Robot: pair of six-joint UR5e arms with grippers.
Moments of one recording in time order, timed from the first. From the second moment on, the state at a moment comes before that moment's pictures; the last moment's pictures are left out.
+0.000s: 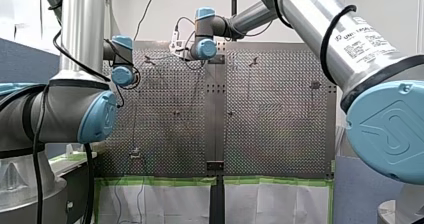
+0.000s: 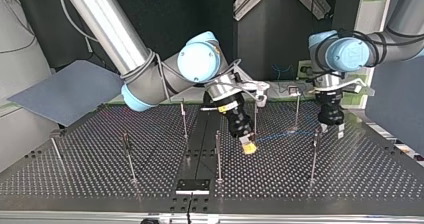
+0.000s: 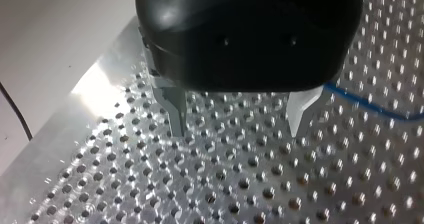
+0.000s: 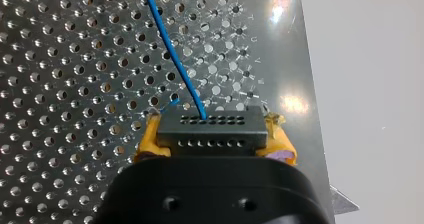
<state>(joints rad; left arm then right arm) 0.16 -1.66 -1.97 -2.53 -1.63 -2.04 2.46 -0.91 0.89 -0.12 1.60 1.72</state>
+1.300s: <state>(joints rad) 0.05 -1.39 -2.08 -2.66 -1.53 -1.93 2.45 -0.91 0.89 -0.10 1.64 1.72</state>
